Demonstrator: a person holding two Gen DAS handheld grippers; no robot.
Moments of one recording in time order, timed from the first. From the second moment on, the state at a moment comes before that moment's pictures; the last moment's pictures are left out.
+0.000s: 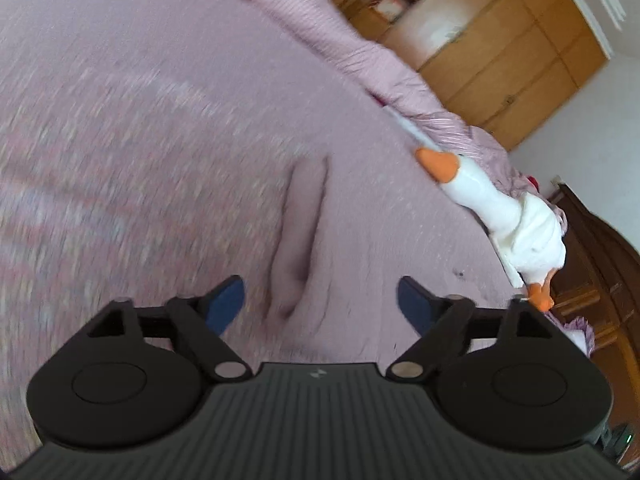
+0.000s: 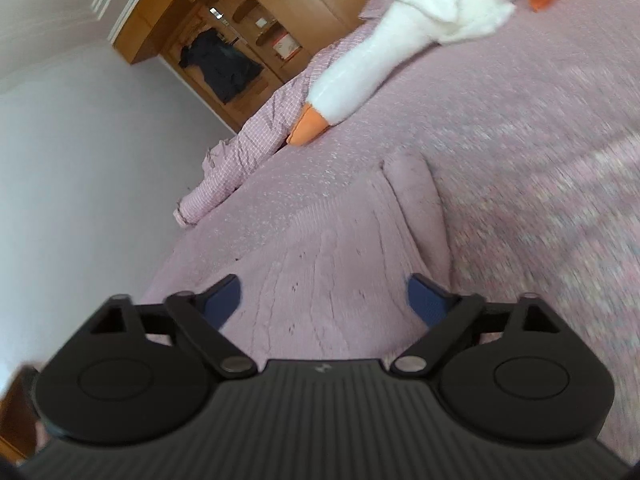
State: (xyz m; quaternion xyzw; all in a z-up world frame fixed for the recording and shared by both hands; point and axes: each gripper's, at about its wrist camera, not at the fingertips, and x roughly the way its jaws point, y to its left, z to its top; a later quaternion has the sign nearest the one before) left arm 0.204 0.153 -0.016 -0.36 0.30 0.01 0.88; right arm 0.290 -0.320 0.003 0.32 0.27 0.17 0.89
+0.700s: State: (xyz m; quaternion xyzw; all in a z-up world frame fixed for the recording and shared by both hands) left arm 0.213 0.156 -0.044 -0.43 0.34 -0.06 0.83; right arm 0.315 -0.348 -0.034 0.41 0.31 0.13 0.85
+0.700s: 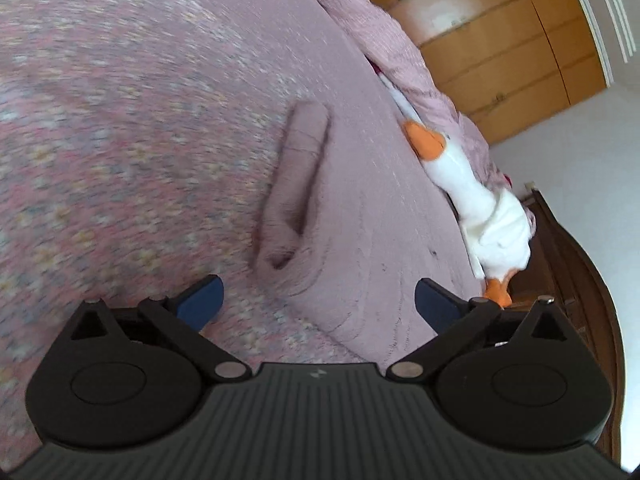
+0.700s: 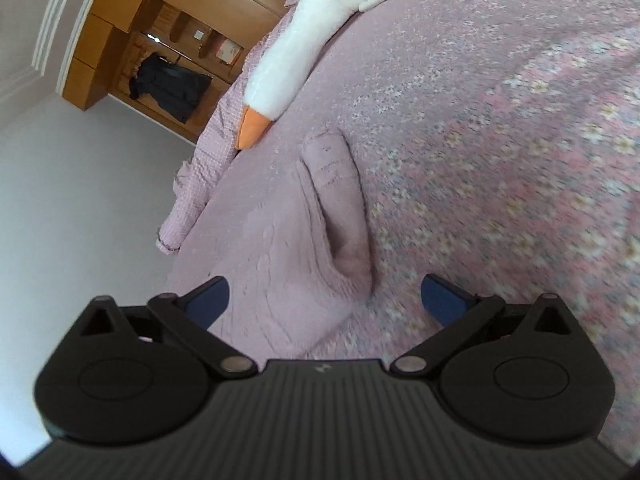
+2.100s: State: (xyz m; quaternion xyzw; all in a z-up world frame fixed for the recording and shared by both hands) left arm 0.160 0.179 -0.049 -0.47 0.35 -0.04 0.81; right arm 0.260 -0.362 -0.031 0.48 0.35 0.16 0.79
